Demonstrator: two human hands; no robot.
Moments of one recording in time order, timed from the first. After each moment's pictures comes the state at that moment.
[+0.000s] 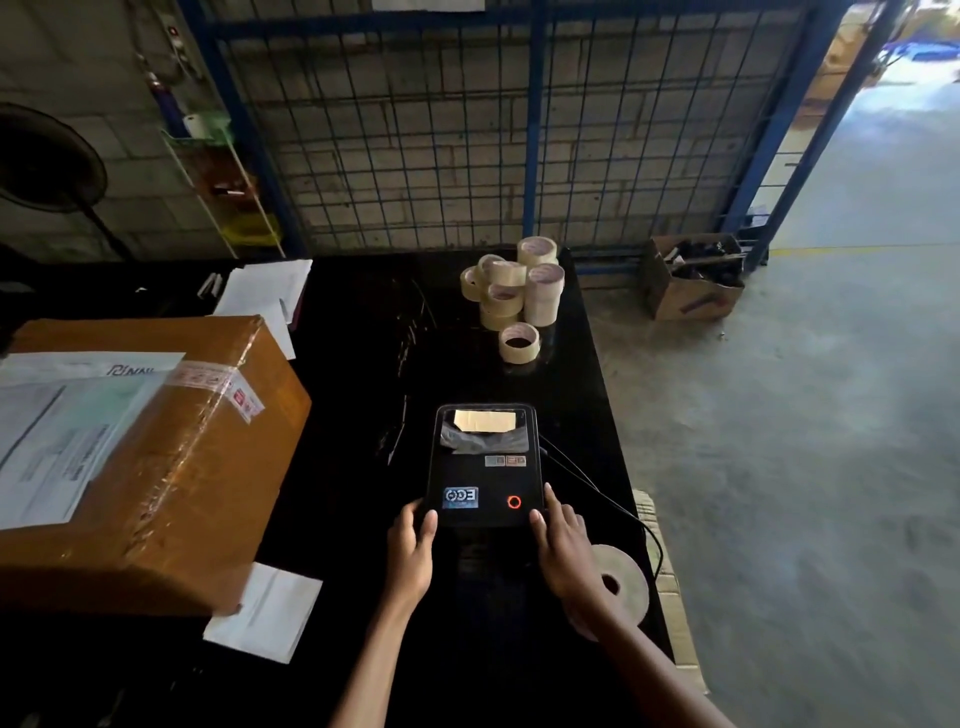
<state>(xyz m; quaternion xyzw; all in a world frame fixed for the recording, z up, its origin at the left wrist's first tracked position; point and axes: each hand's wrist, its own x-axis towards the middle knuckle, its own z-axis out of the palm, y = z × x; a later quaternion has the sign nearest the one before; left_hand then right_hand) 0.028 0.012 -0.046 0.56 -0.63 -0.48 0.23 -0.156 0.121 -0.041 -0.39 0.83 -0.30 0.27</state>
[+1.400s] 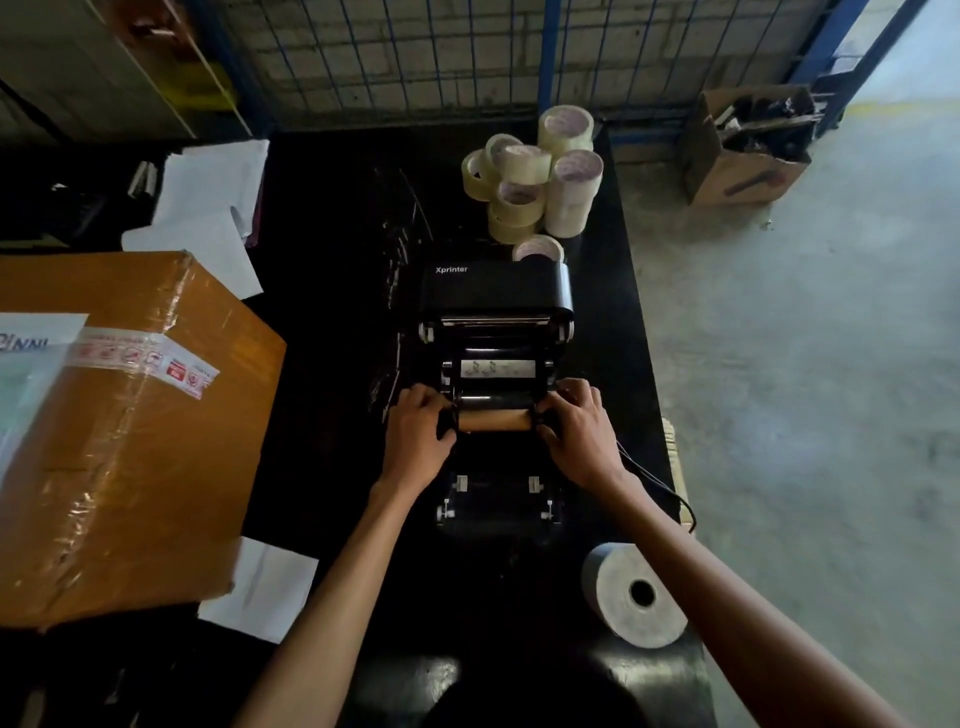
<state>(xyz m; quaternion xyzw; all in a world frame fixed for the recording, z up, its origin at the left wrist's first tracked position) -0.037 -0.124 -0.054 0.46 -0.87 -0.18 0.08 -0.242 0.002 -0.060 -0.51 0.81 -0.19 0.20</state>
